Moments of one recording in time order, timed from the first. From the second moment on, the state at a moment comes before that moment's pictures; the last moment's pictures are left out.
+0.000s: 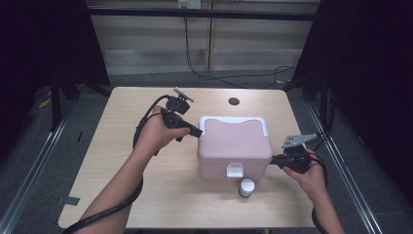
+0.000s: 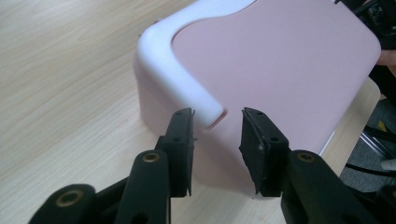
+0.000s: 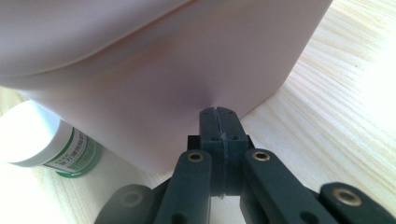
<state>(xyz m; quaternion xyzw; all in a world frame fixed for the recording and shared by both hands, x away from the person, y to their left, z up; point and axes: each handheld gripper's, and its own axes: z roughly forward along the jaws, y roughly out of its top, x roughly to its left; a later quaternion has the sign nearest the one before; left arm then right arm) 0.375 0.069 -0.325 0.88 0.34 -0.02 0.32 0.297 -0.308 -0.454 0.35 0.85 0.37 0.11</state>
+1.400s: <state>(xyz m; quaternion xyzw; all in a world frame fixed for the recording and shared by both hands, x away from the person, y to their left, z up) 0.387 0.105 -0.329 0.87 0.41 -0.02 0.27 0.325 -0.249 -0.458 0.32 0.87 0.36 0.10</state>
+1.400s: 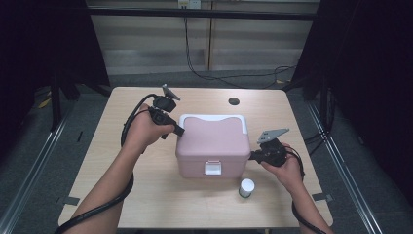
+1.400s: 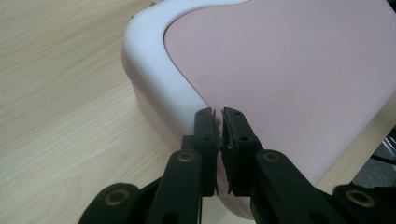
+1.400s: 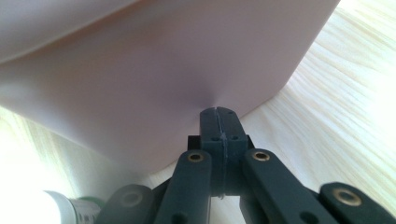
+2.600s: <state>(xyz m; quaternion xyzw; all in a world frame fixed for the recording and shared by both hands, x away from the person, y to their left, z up) 0.382 0.153 -0.327 0.86 0.43 -0.02 0.26 0.344 -0.193 -0.458 0.27 0.89 0.37 0.06</state>
